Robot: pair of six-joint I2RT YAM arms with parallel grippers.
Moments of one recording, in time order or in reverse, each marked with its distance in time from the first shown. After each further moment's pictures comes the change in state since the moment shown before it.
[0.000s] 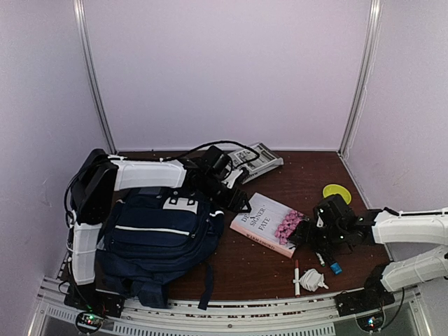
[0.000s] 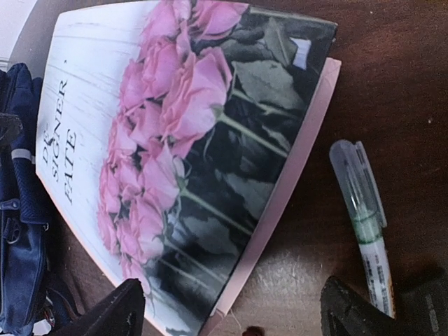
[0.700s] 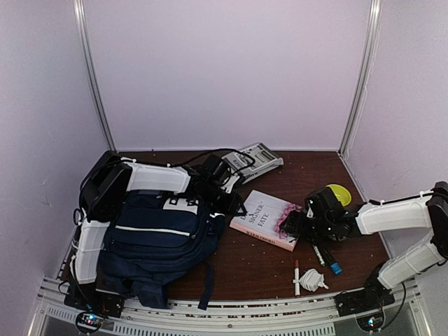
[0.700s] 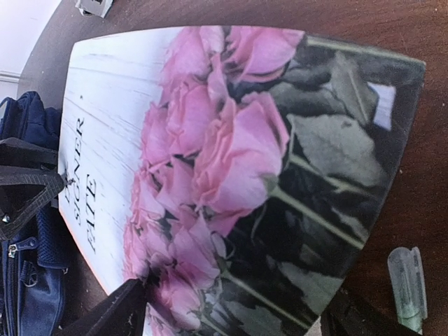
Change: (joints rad) left arm 0.039 0.104 -0.010 0.094 0.032 -0.067; right arm -0.024 0.225 0.080 0.220 0.005 -0.024
